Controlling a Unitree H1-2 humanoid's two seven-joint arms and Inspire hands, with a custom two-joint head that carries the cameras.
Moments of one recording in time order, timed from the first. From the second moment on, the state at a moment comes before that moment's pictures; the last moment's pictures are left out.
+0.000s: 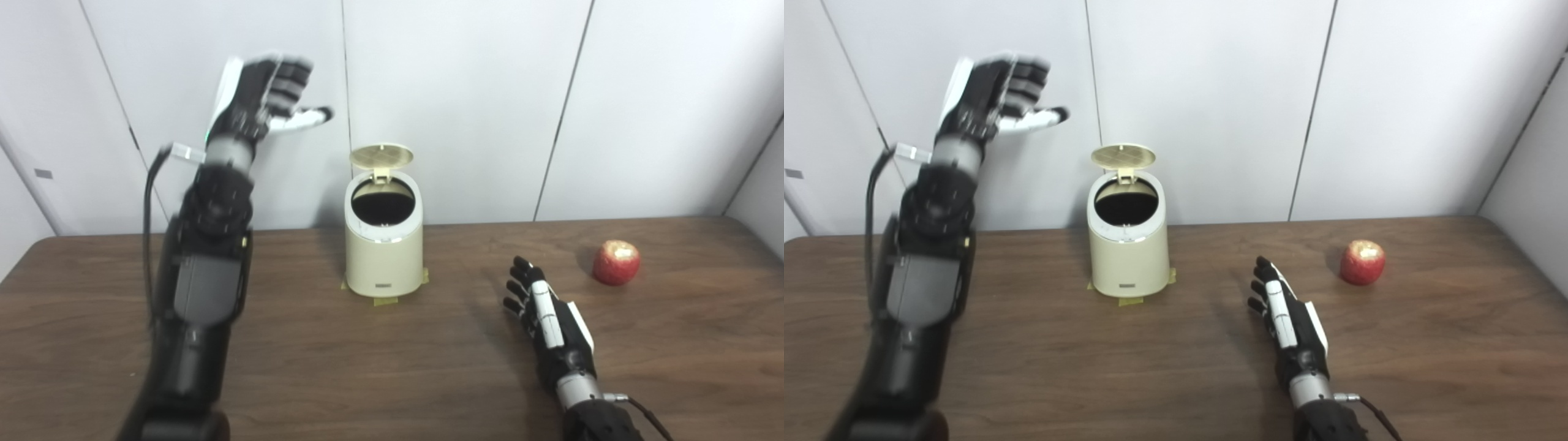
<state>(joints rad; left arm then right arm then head) -0.80 0.13 0.09 0.14 0.41 0.38 -0.06 -0.12 0.00 -0.07 -0.10 0.06 0.24 -0.05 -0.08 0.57</state>
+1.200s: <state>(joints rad) -0.33 0.09 0.09 -0.03 0.11 0.35 -0.01 -0.26 -0.37 -0.15 -0.22 -0.21 0.37 -0.04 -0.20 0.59</state>
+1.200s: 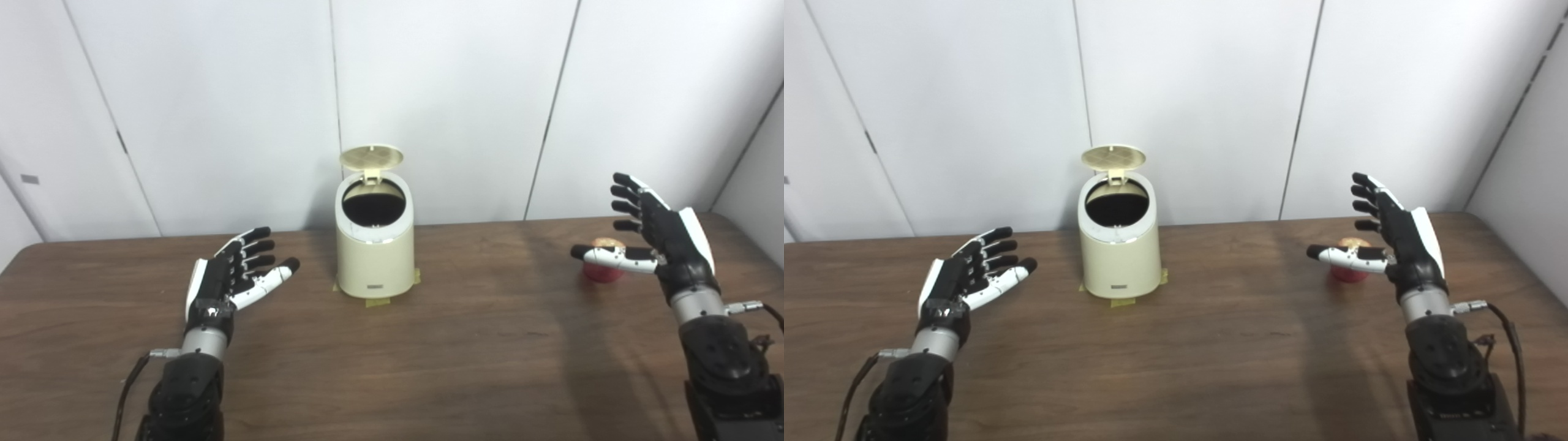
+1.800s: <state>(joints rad) -0.33 0.20 0.07 -0.01 0.08 0.42 -0.08 -0.38 -0.54 -0.02 -0.11 -0.50 0.47 0.08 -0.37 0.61</state>
